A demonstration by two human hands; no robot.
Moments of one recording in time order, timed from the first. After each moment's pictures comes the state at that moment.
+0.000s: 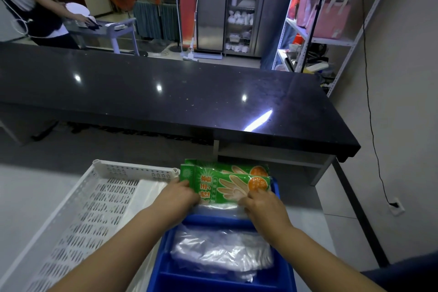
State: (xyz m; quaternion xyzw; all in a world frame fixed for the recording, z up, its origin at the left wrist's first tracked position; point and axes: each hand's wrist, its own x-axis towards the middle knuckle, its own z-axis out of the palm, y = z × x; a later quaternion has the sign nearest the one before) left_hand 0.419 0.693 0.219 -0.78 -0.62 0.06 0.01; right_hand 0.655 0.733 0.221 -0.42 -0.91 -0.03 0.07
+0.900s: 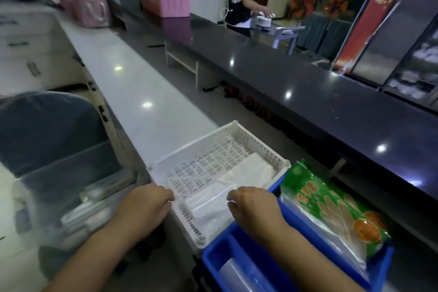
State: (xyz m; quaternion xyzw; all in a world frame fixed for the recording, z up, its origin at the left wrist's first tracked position) left_hand 0.396 0.396 0.237 -0.35 -0.93 -0.14 -0.04; right_hand 0.513 0.618 0.252 -0.04 -1.00 0.03 0.03
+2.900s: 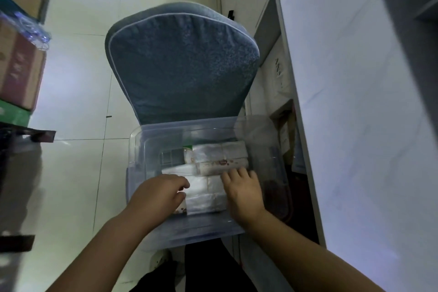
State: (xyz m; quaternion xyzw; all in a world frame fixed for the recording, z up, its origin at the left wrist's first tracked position) left_hand 0.029 0.105 0.057 -0.03 -0.93 -0.23 -0.27; right_hand 0.009 0.313 0.023 0.22 -0.97 0.00 -0.14
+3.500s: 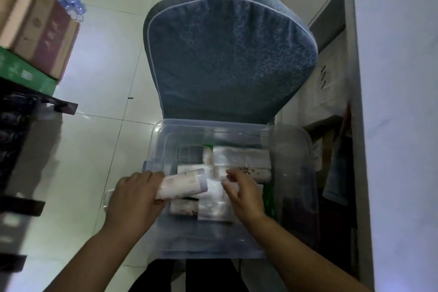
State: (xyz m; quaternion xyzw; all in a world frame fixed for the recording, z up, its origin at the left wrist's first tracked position) left_hand 0.048 0.044 0.025 0.07 -0.97 -0.14 -0.20; right_hand -0.014 0.275 -0.046 0.02 -0.89 0.38 -0.25
